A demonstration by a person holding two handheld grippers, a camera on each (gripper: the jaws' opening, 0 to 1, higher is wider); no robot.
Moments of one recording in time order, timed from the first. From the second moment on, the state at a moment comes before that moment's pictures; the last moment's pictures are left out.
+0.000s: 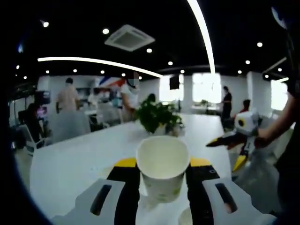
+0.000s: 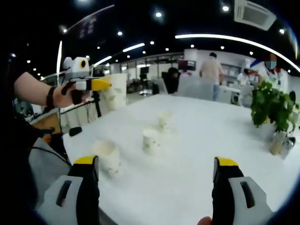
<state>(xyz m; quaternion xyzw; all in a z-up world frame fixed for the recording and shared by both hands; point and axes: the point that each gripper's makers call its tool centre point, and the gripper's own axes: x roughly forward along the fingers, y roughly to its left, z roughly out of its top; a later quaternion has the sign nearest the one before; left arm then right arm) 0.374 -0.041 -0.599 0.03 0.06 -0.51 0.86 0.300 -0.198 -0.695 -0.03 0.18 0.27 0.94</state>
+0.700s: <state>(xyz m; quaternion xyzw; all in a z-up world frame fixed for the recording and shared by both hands) 0.348 -0.042 -0.620 0.01 0.08 -0.51 0.85 0.302 -0.194 -0.700 -0.03 0.19 0.28 0.94</state>
